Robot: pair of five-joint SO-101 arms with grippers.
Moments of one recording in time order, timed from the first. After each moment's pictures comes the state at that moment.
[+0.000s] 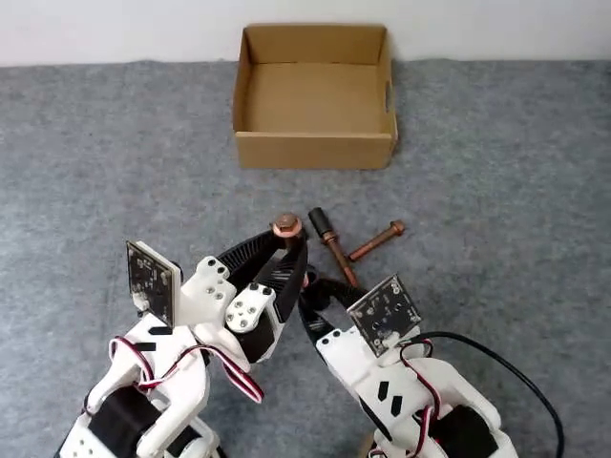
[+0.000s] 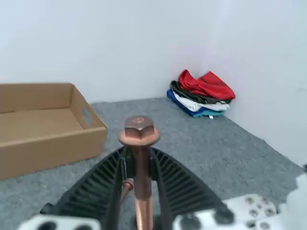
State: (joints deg) left arm 35.3 -84.2 61.1 44.1 25.5; right arm -39.6 -101.5 71.4 59.8 3.4
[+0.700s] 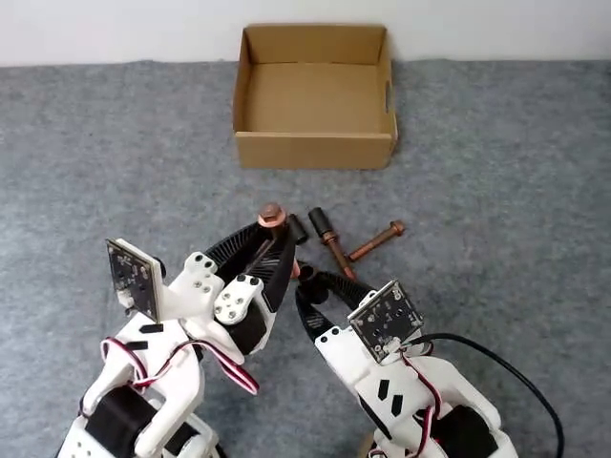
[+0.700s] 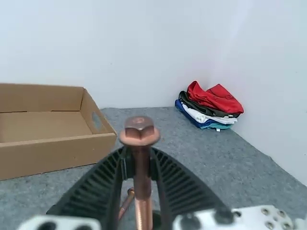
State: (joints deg) left arm 32.1 -84.8 61.1 42.9 27.4; right arm -39.6 -101.5 71.4 57.4 5.7
